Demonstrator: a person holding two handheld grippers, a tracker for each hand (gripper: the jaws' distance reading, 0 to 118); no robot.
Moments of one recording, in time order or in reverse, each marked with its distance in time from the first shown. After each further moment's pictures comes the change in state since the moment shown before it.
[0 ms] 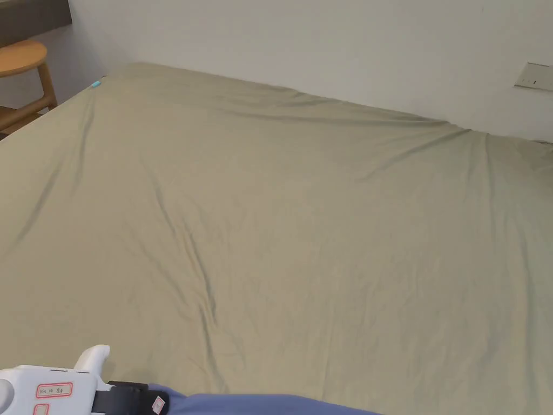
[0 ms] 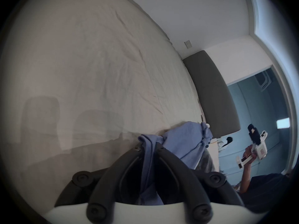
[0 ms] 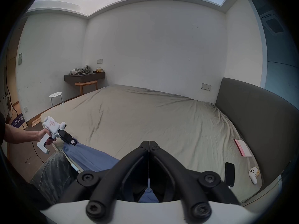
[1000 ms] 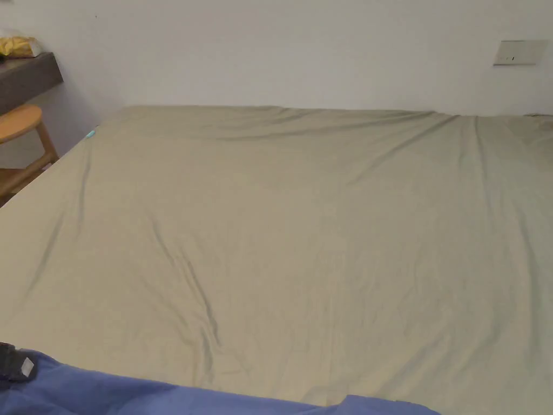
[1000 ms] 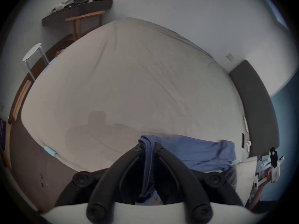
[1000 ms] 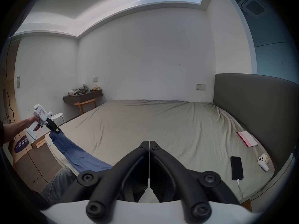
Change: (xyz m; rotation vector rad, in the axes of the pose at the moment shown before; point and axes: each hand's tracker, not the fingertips) left arm 0.110 0.069 0.154 0.109 0.527 0.004; right arm 0.030 -0.015 0.024 0.120 0.006 -0.165
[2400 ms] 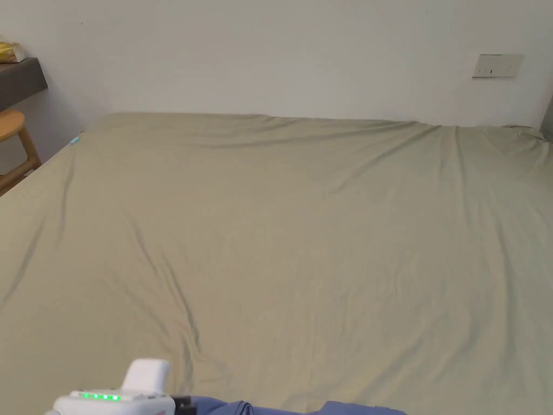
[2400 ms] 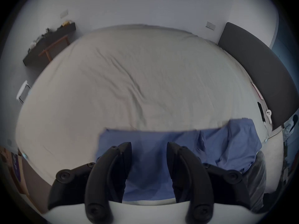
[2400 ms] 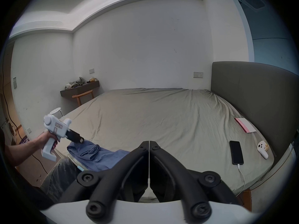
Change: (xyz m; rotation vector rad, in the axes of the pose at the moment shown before) left arm 0.160 -0.111 -0.167 0.013 0.111 -0.251; right arm 0.002 -0.038 0.008 -0.116 -0.021 -0.025
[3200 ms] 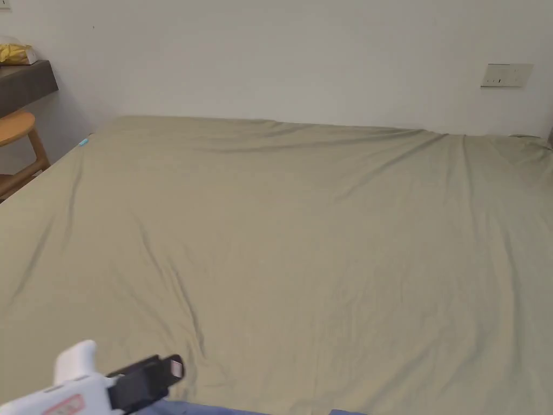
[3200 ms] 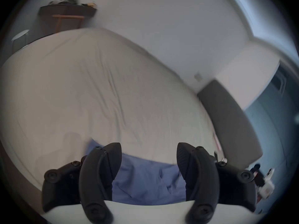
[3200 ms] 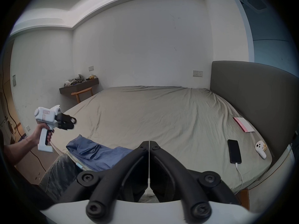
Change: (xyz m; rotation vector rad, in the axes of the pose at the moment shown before) left arm -0.102 0.011 0.074 0.359 -0.355 0.413; right arm 0.001 -0.002 0.006 -0.018 -0.015 0.013
